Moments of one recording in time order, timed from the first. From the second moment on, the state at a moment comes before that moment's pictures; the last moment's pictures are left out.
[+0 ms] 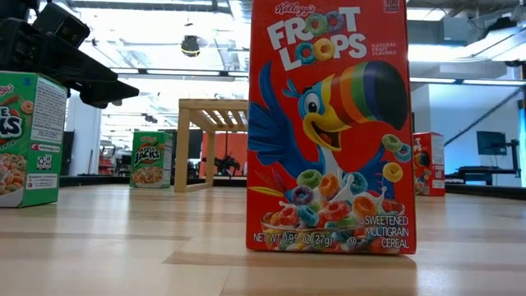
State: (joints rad) left arm -0.19 0.10 0.02 0.03 -0.29 0.01; right arm -0.25 1.22 1.36 -0.59 0.06 -0.04
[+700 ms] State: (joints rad) left arm -0.19 0.11 0.02 0.03 -0.29 0.01; right arm 0.13 0.69 0.37 0.28 0.35 0.11
